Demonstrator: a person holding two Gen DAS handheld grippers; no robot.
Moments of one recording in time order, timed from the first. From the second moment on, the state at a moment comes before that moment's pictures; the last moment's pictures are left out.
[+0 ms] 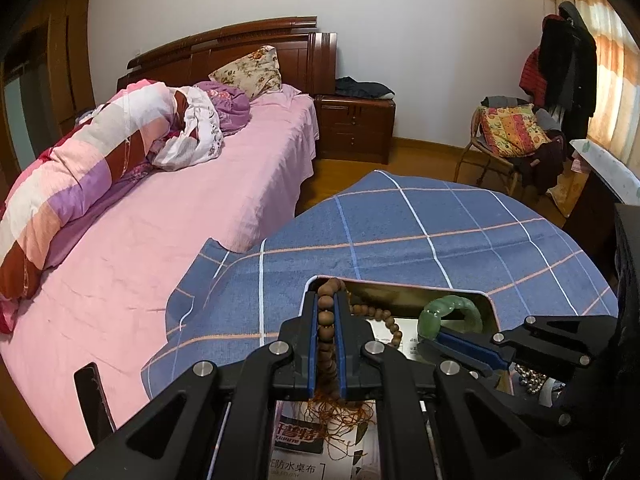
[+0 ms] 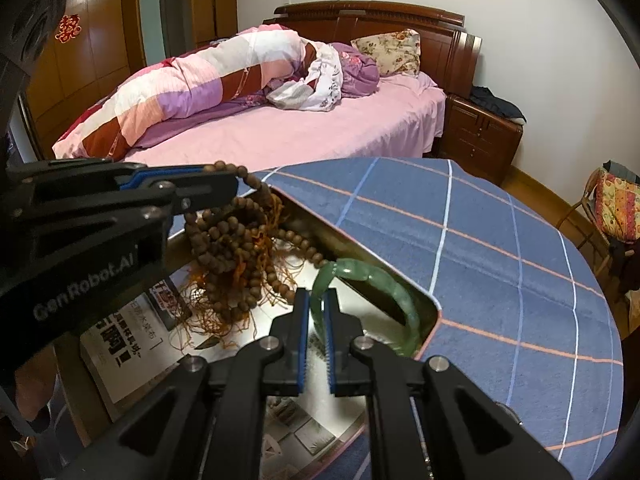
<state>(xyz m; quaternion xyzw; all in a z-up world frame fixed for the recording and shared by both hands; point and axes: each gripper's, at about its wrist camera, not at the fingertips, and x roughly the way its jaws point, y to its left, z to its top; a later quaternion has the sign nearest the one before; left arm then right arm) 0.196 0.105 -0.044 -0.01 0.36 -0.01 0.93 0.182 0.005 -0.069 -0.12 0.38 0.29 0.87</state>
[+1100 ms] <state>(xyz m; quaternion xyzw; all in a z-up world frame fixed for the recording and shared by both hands) 0.168 0.109 -0.035 -0.01 0.34 0.03 0.94 0.162 -0.006 -0.060 -0.12 0.36 0.27 0.88</state>
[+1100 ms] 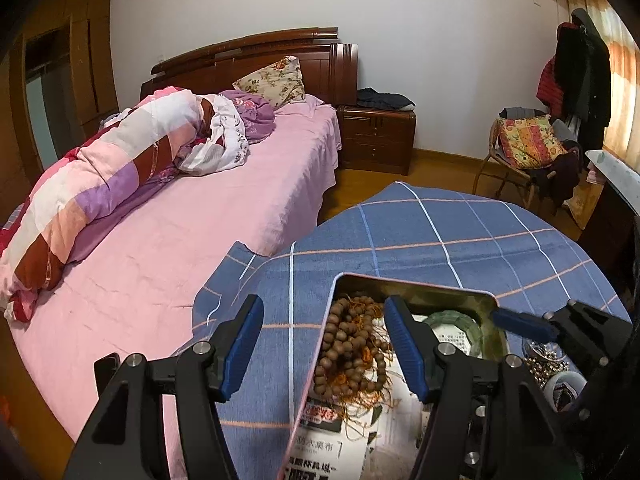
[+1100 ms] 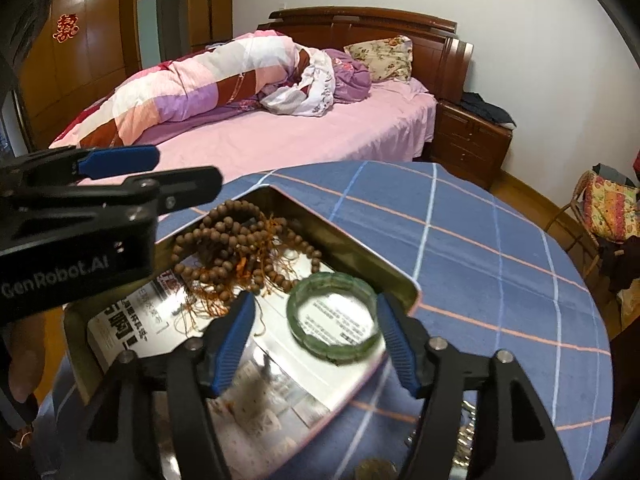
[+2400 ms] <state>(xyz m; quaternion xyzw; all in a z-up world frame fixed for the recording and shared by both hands) 0.112 0.000 -0.055 0.06 0.36 0.01 0.93 0.104 -0.173 -0.080 -0.05 0.40 0.17 0.90</state>
